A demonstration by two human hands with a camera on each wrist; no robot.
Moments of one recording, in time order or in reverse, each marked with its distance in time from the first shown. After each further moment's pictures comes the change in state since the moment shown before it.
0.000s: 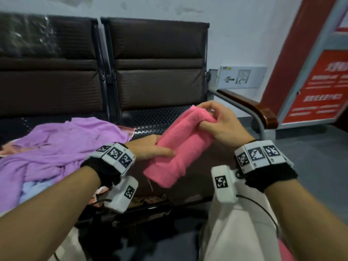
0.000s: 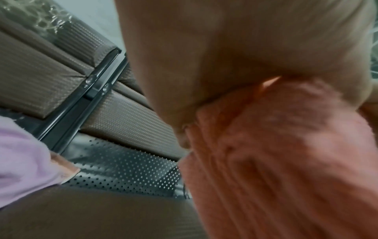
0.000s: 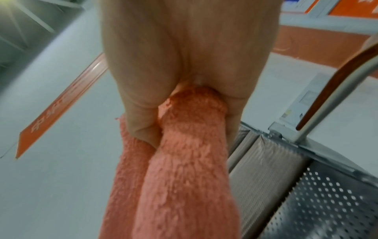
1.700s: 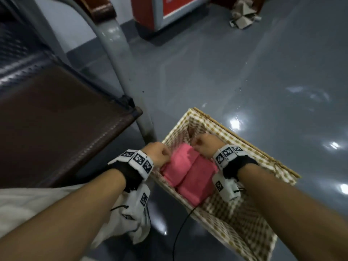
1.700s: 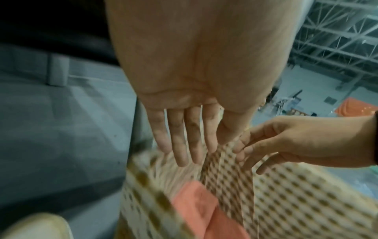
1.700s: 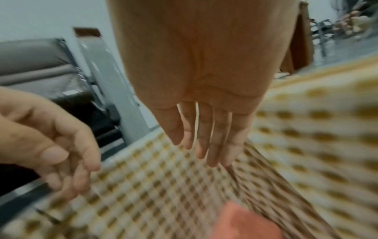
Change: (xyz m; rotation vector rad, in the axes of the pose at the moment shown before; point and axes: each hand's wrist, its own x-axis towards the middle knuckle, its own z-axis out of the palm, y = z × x) left_hand 0.170 -0.005 0.393 0.604 -0.641 0.002; right_hand -0.302 0.314 -0.144 -0.535 -0.143 1.091
